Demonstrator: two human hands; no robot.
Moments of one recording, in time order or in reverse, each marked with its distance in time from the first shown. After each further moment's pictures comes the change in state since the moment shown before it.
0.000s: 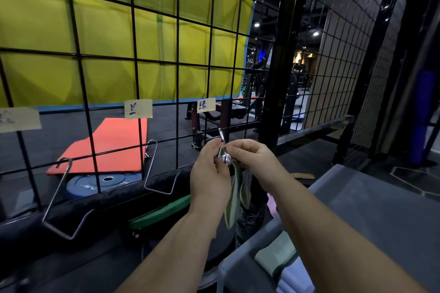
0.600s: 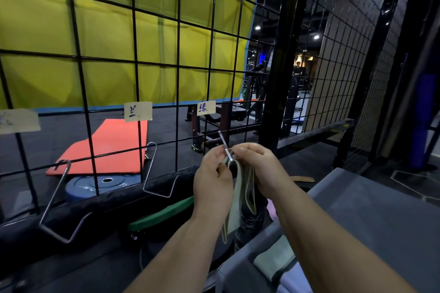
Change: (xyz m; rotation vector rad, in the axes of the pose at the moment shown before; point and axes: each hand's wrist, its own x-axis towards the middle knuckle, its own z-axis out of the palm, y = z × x) left_hand -0.006 0.001 0.006 -0.163 -0.032 -0.045; right_hand -0.003 -0.001 -0.004 0.192 0.019 0.062
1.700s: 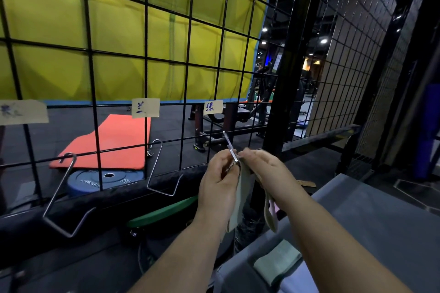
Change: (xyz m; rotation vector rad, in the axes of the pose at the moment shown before) left_hand -0.001 -0.014 0.005 -0.311 -0.055 0.011; right_hand -0.011 0.002 -0.007 -0.339 0.012 0.007
